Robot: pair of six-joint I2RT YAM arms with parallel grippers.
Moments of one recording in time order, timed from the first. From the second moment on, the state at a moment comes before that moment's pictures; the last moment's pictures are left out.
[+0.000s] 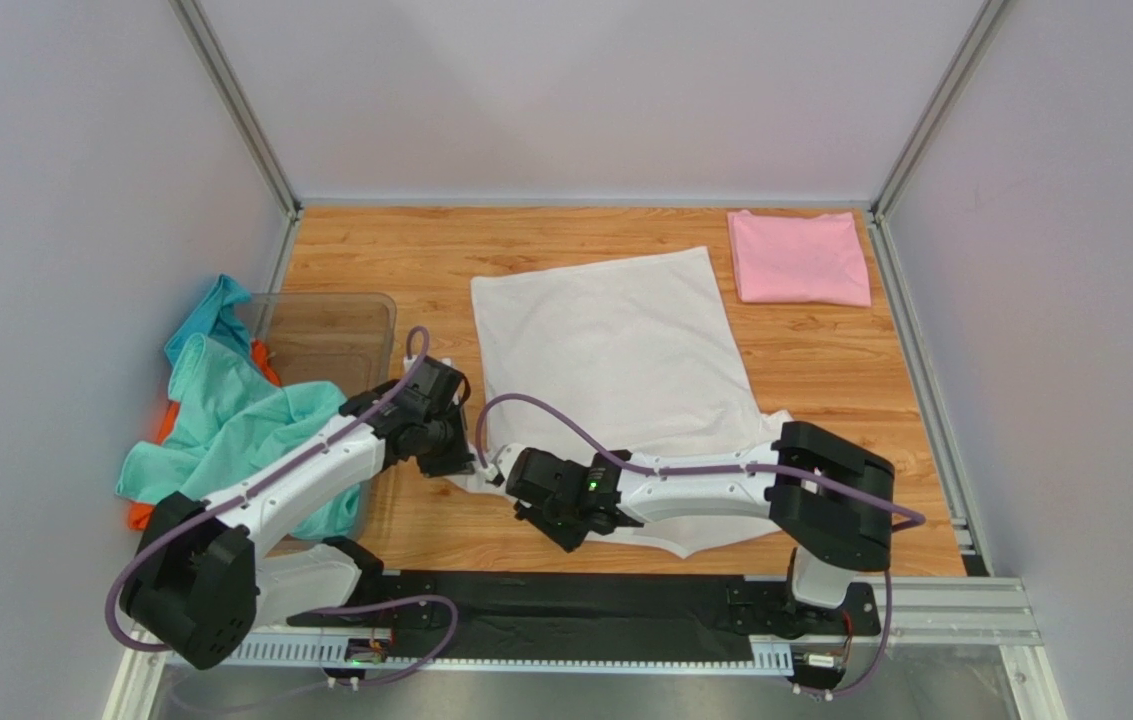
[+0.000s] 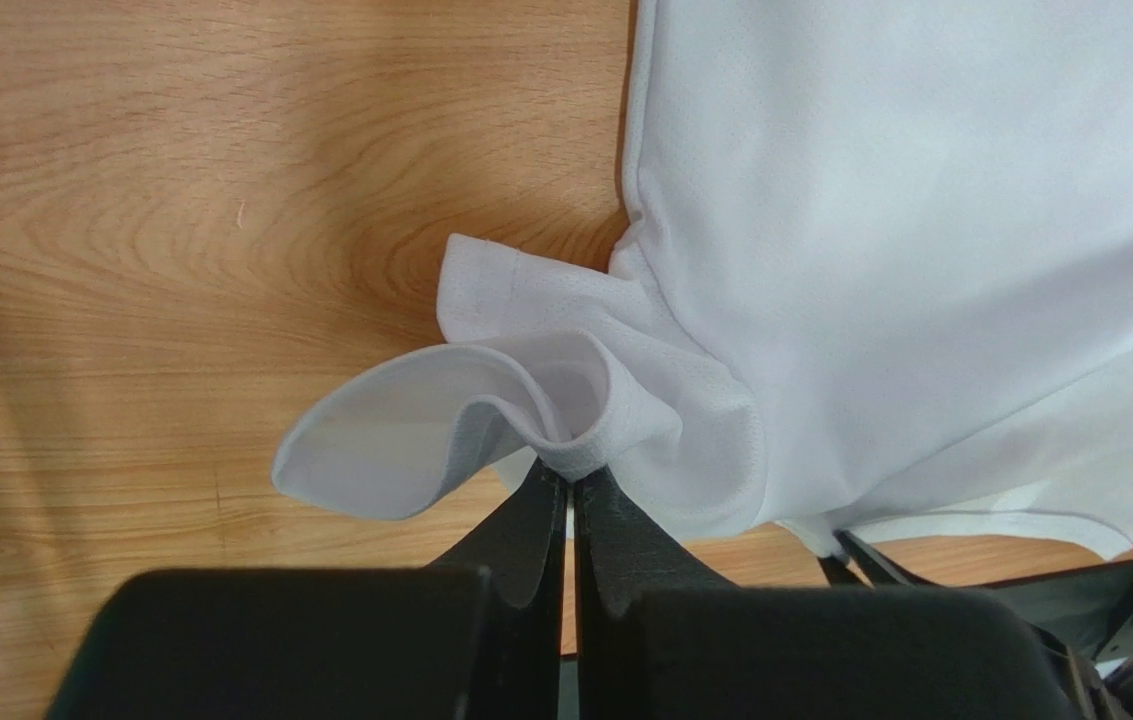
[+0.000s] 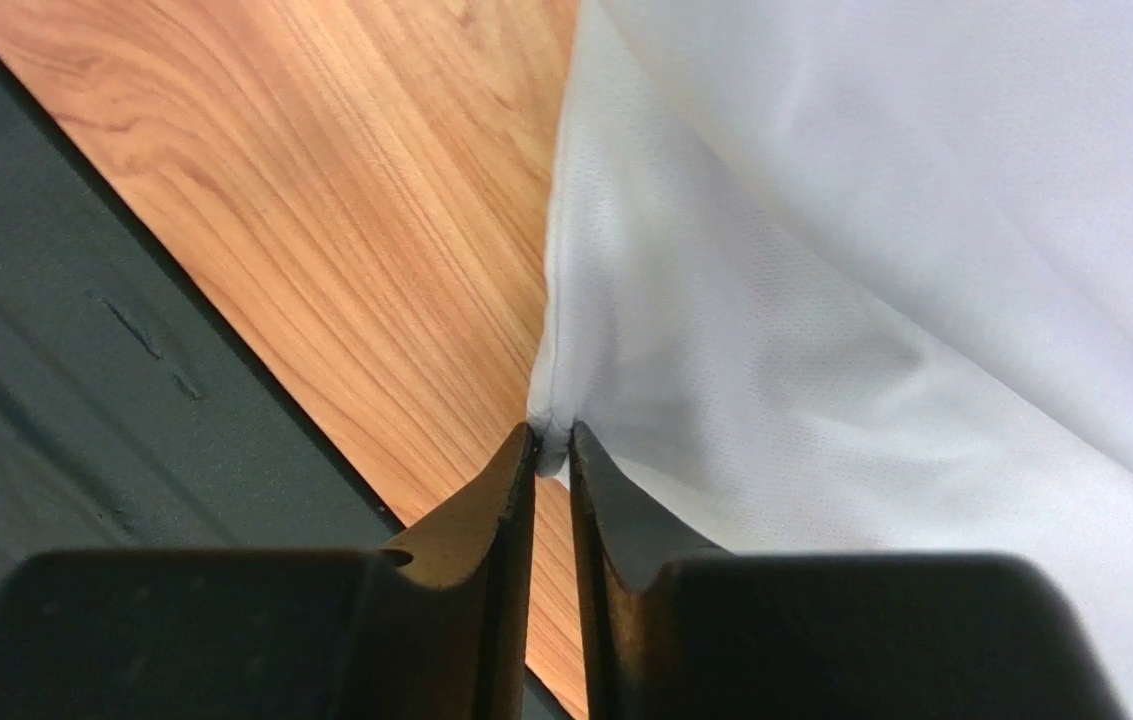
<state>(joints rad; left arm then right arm) -0.52 1.17 0.65 -0.63 0.02 -0.71 1.29 1.73 1.02 -0.42 0.06 0.25</state>
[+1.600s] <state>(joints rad) -0.53 1.12 0.77 -0.82 0.22 -0.69 1.02 1.29 0.95 -0.57 -0.15 0.36</state>
